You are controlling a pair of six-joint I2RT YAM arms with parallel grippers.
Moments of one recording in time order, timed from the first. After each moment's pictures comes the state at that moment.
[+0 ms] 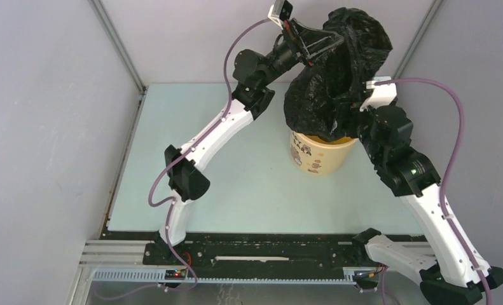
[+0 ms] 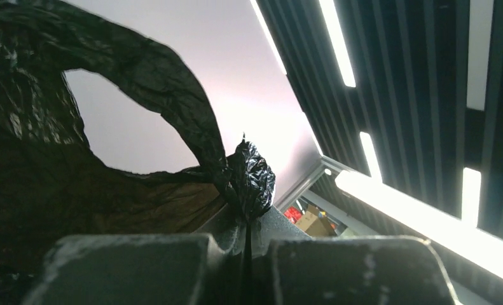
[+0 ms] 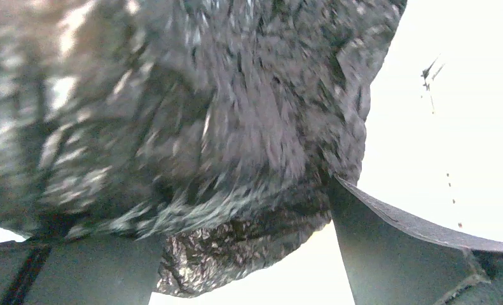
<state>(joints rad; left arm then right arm) -0.78 2.13 2.39 0.59 0.48 -1.65 0.48 0.94 1.32 -0.56 0.38 0.11</state>
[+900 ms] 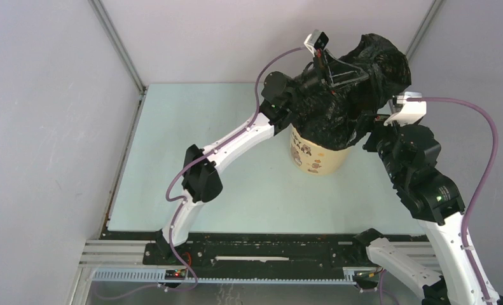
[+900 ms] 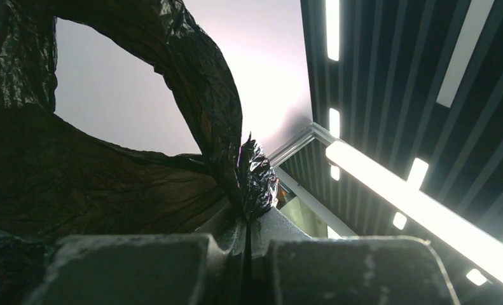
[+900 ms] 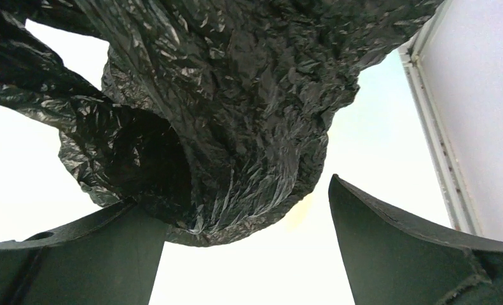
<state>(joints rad) -0.87 2.24 2.29 0.74 0.55 -1.82 0.42 0.80 1.30 -0.69 0.39 0.20</state>
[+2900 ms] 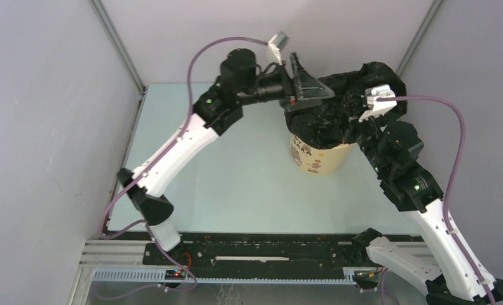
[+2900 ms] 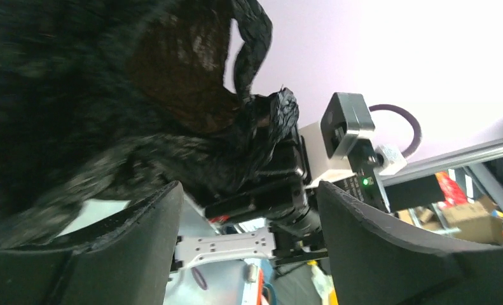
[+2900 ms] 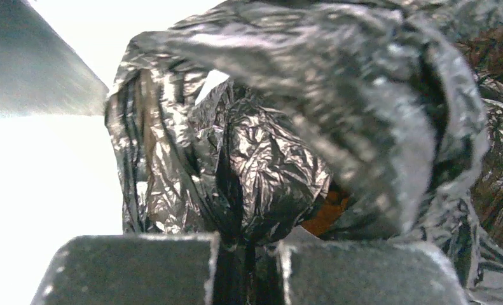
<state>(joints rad) -0.82 1.77 2.07 -0.28 0.54 -1.09 0.51 0.85 1.19 -0.36 0.20 0.02</state>
